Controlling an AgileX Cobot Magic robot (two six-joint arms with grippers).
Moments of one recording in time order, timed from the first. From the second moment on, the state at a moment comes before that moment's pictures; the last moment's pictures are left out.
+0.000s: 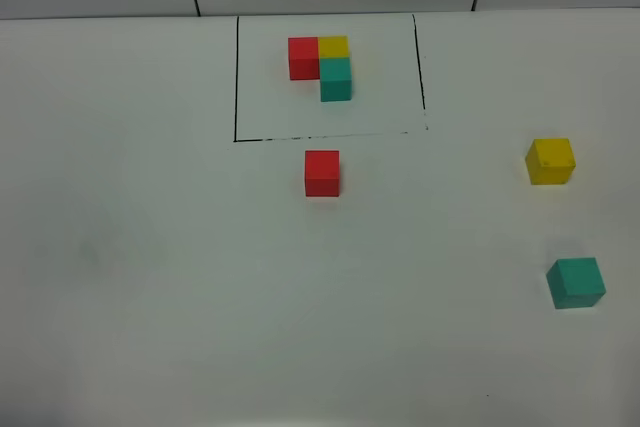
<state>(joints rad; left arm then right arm) -0.13 0.00 -0.50 -0.03 1.05 -0.01 0.00 0.05 -0.50 0.05 1.06 -0.03</state>
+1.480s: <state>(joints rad) -0.02 0.00 -0.50 -0.03 1.05 -0.01 0.00 0.05 -0.50 0.03 1.05 -0.04</state>
